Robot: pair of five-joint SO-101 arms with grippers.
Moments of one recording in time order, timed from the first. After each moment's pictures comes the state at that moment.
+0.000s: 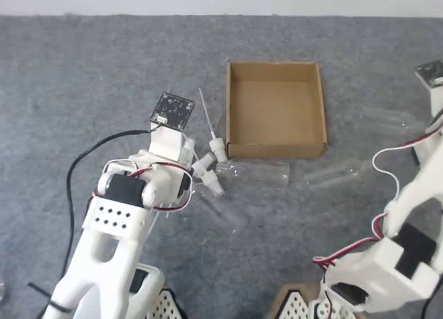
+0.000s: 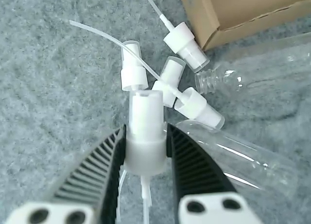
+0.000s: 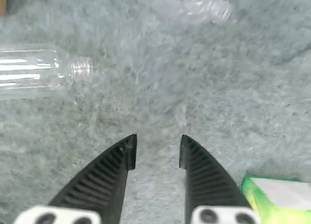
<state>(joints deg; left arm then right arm) 7.9 -44.4 54.5 64.6 -0.5 33.8 4.0 -8.4 86.1 50.2</state>
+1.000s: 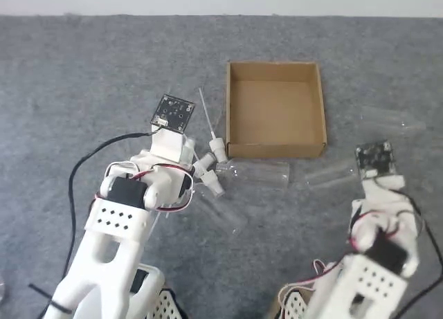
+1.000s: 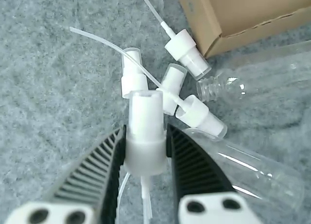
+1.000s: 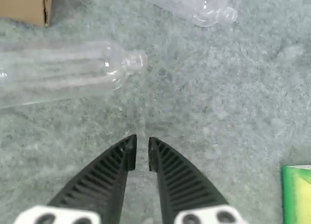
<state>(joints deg) 7.9 -44.6 57.9 59.6 -0.5 27.9 -77.6 75.3 57.6 39.1</state>
